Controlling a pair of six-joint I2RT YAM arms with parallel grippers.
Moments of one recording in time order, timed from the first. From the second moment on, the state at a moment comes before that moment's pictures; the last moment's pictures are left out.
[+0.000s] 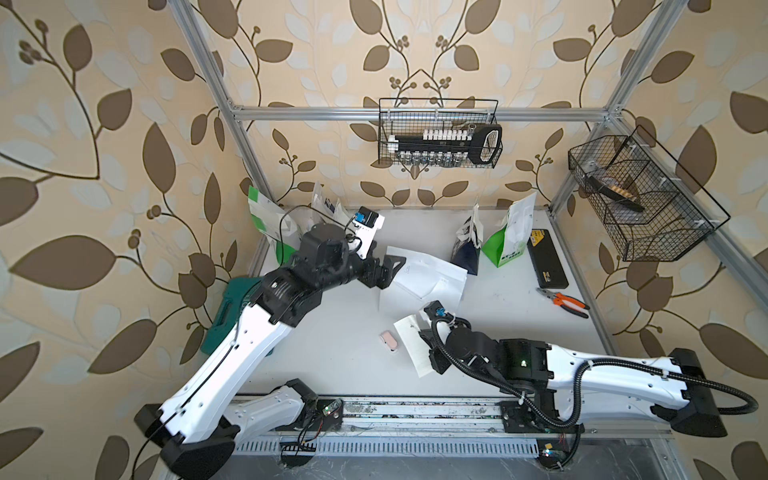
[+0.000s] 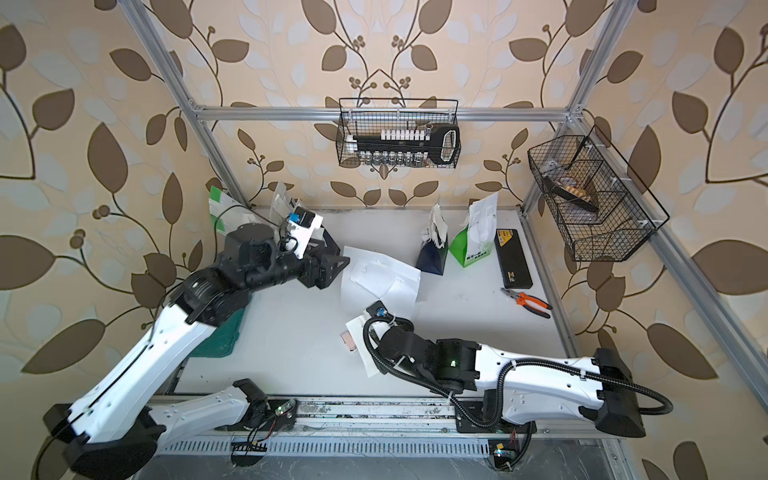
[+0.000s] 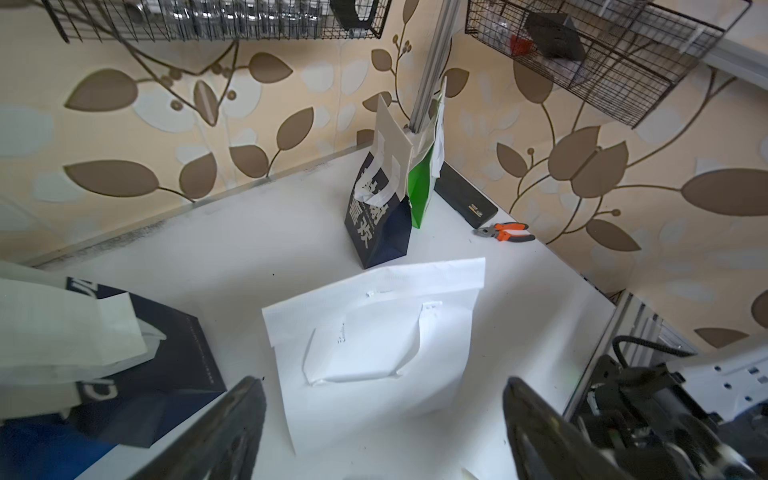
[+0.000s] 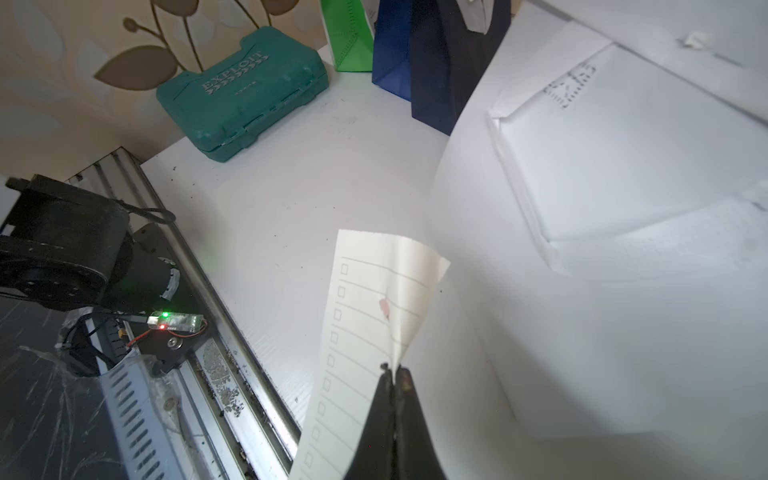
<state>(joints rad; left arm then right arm) -0.51 1.15 1.33 -0.62 0.29 -0.14 1.30 1.04 0.78 -0.38 0.46 0.46</state>
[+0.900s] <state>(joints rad) -0.38 1.48 1.35 -0.52 0.78 -0.13 0.90 1.16 0.76 -0.01 0.45 0.31</state>
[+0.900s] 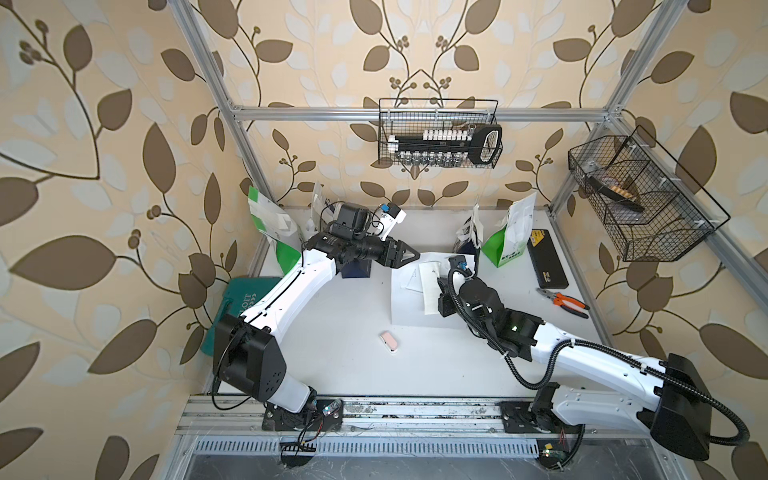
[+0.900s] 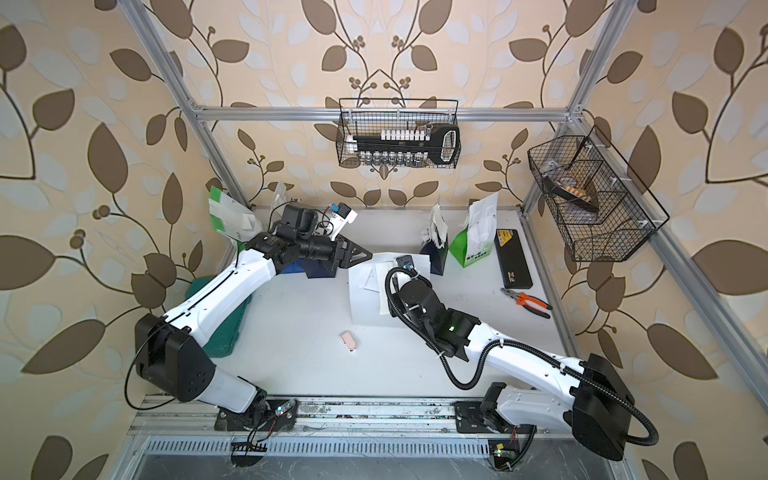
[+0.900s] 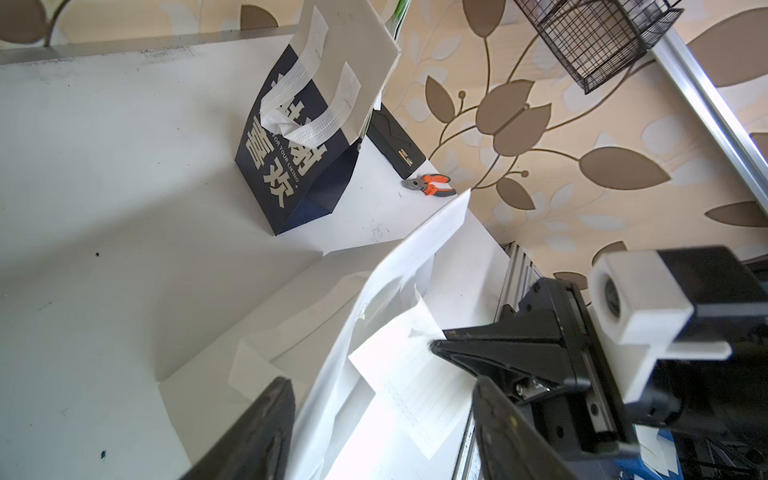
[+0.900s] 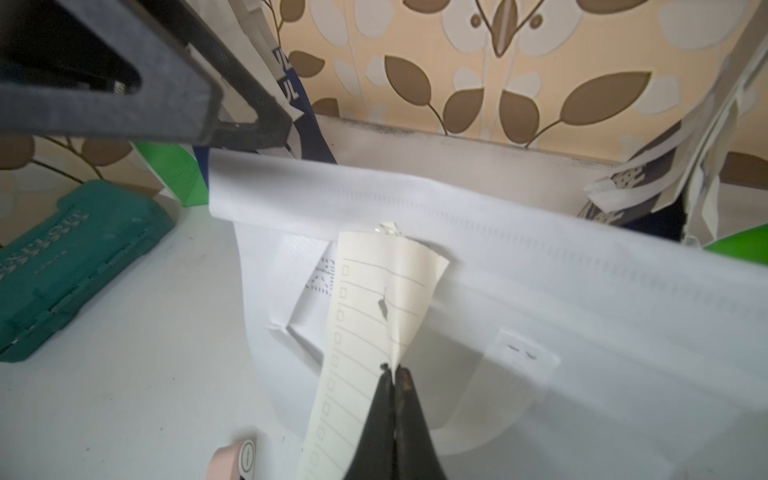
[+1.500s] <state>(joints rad) -0.38 1.55 1.38 -0.50 0.78 -0.11 0.86 1.23 0.78 0.09 0.43 0.31</state>
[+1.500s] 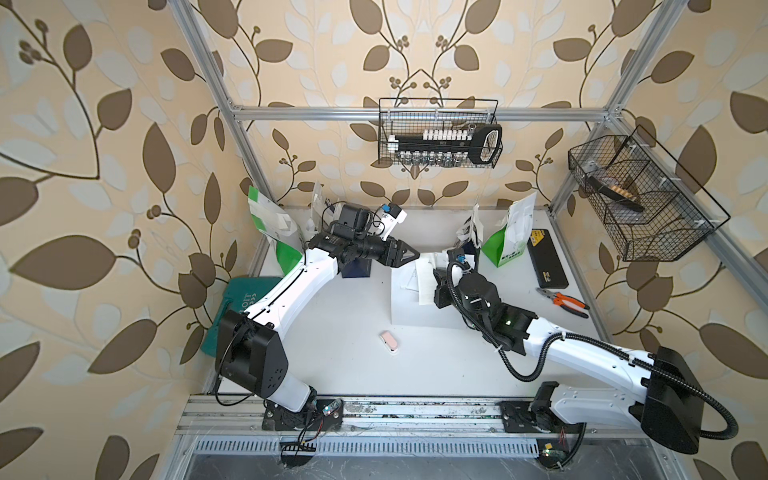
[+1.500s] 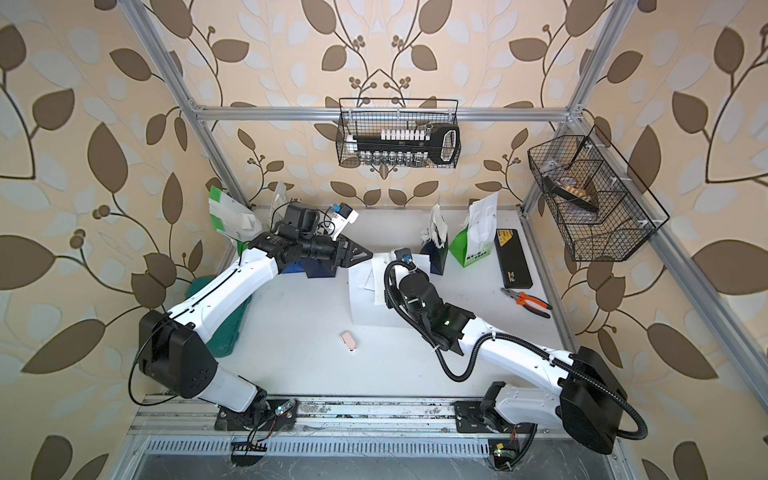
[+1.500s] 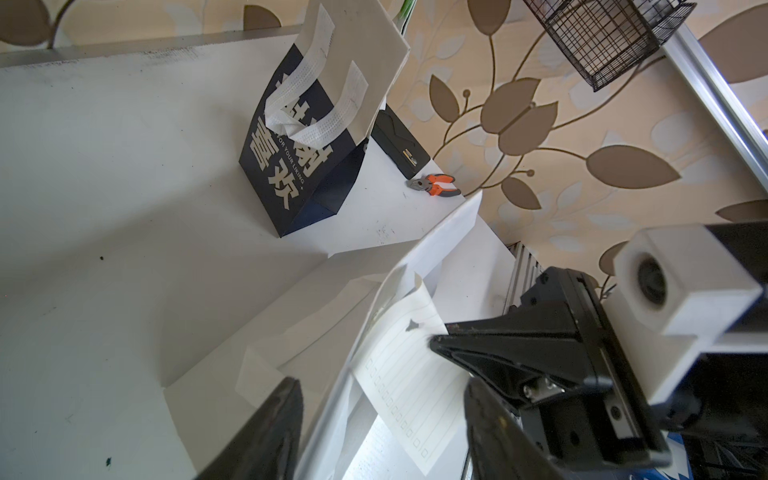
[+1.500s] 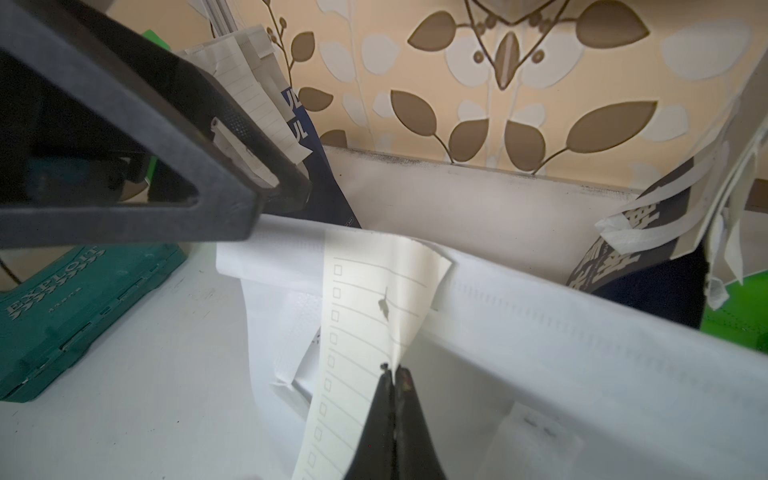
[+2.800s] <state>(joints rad) -0.44 1.61 1.40 -0.55 0.70 -0.02 0.84 1.28 0.79 0.08 0.46 0.39</state>
